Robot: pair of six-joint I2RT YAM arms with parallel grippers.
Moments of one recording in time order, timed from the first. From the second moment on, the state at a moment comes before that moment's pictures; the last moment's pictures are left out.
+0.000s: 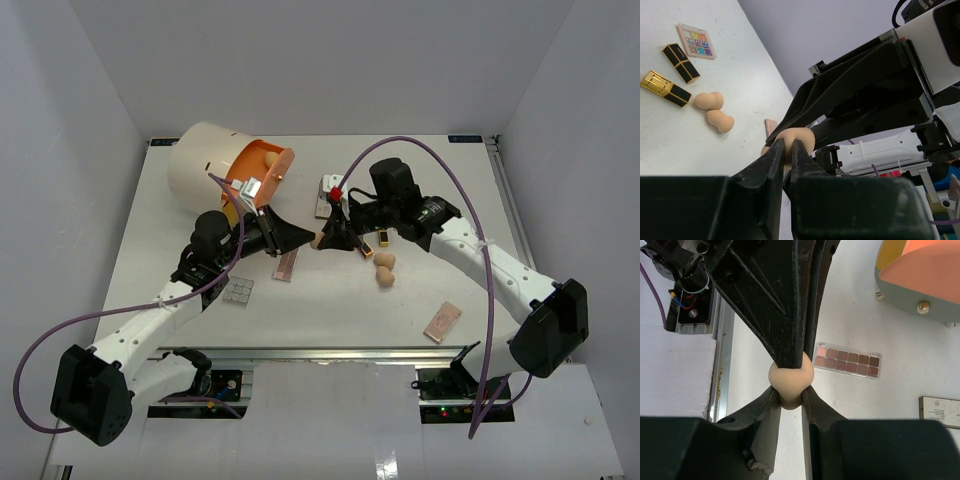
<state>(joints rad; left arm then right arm) -0.49 1.04 0.66 0.37 0.60 -0.92 0.70 1.42 1.29 -0.43 -0.83 -0.42</state>
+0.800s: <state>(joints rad) -0.48 1.15 1.21 -0.16 0.18 -0.47 0.44 1.12 0.96 -0.24 -0.85 -0.43</state>
